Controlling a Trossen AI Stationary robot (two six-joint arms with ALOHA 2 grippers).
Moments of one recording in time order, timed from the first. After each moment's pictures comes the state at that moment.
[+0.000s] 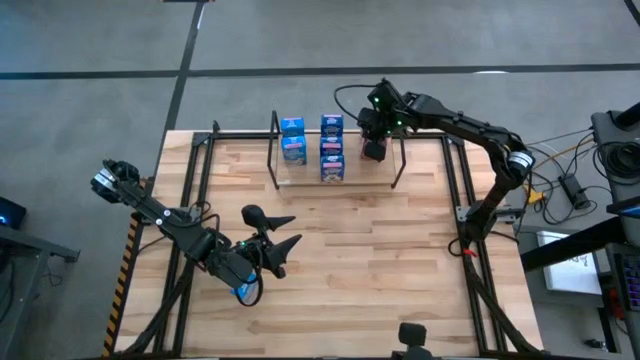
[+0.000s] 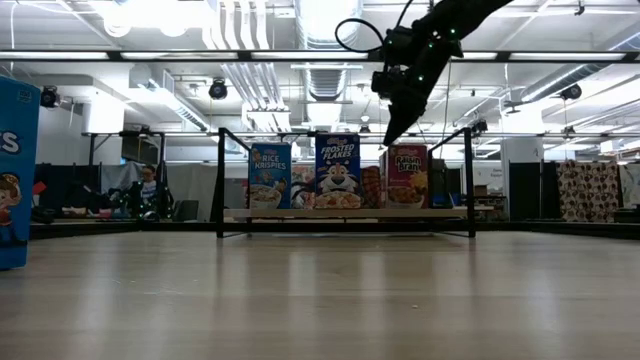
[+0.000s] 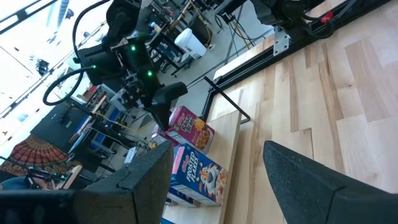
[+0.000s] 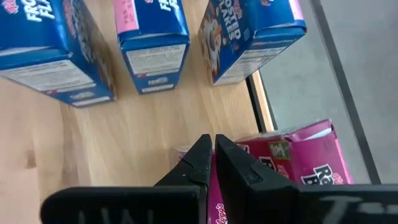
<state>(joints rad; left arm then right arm) -0.59 1.37 0.99 -0.04 -1.13 0.36 -0.68 1.67 1.48 -0.76 -0.13 -0.50</state>
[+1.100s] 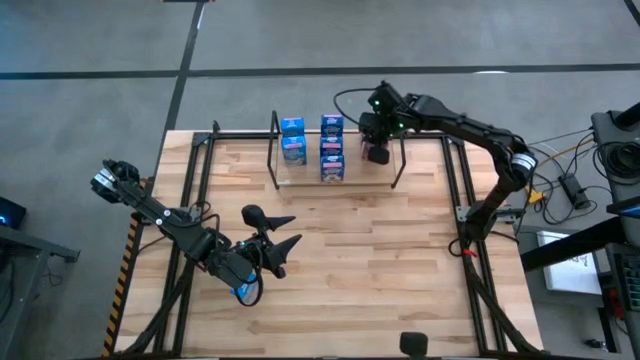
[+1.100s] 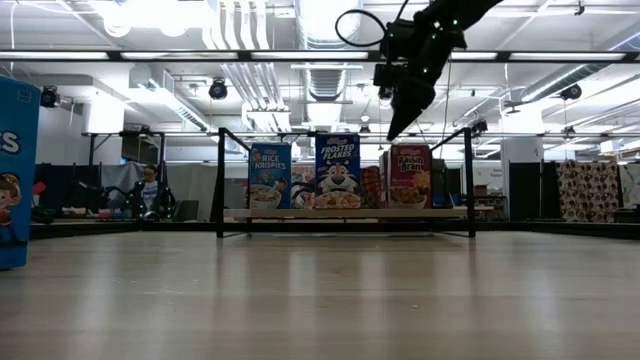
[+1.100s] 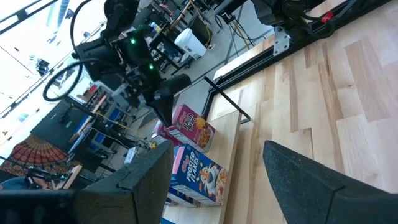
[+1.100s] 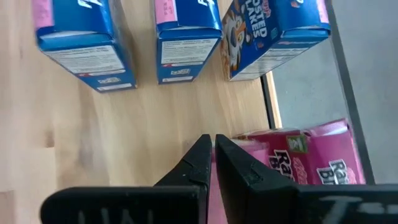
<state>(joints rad) -0.59 1.37 0.99 -0.04 -1.13 0.36 -0.65 1.65 1.49 -0.83 -0.13 -0.54</state>
